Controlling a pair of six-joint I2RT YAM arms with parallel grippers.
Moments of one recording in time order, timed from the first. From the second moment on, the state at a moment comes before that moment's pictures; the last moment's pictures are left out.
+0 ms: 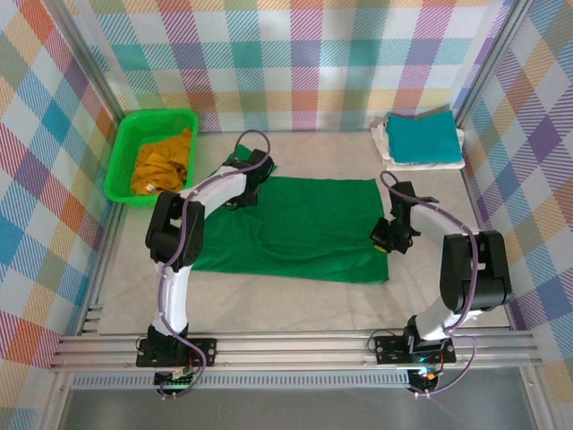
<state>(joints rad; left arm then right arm) -0.44 2.11 1.65 -0.90 -0.53 -0.47 0.10 1.58 0.92 -0.75 -0.18 0.60</state>
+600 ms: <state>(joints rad) -0.44 2.11 1.65 -0.89 -0.60 -0.49 0.05 1.54 0.88 -0.72 -0.12 0.65</state>
